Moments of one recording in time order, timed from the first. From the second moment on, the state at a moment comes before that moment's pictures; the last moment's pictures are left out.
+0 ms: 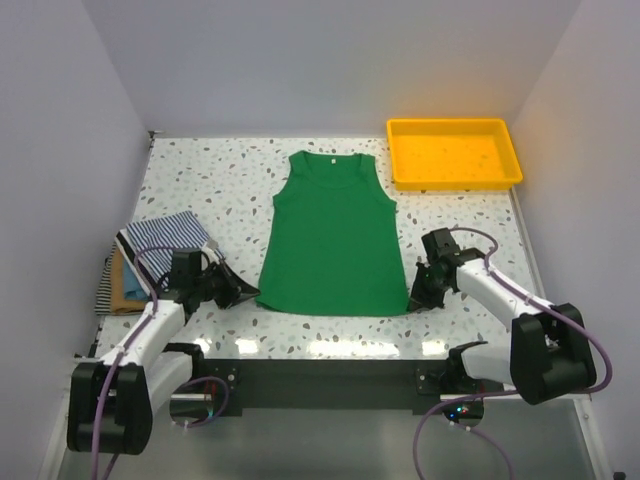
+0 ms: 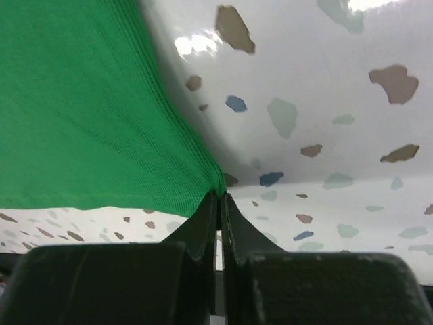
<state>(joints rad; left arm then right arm) -0.04 1.00 0.32 -0.22 0.59 -0.80 0.26 1.26 0.64 -0.72 -0.12 0.61</state>
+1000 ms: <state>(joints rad) -0.05 1.38 0.98 -0.36 0.33 -0.59 1.02 1.60 1.32 -0.78 0.18 0.80</state>
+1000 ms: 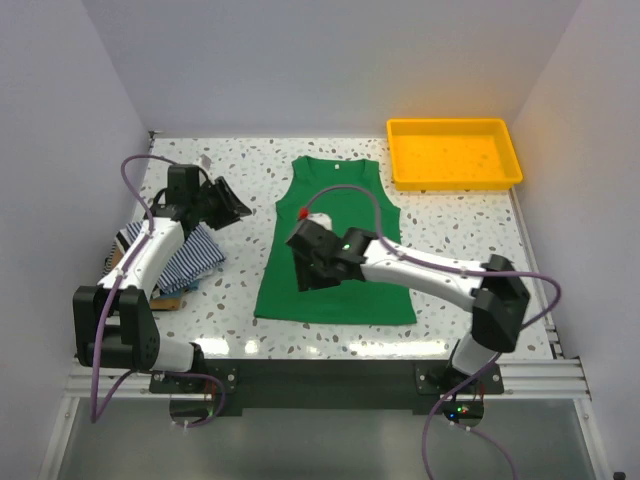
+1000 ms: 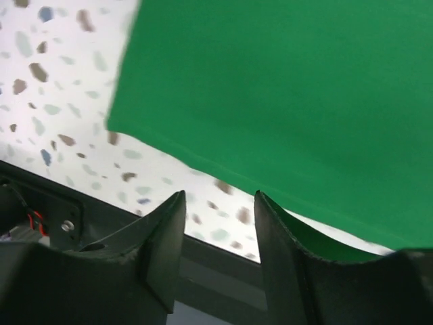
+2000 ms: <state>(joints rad) 0.14 1.41 1.24 -0.32 0.36 -0.66 1.28 2.29 1.85 -0.75 0.32 0.88</state>
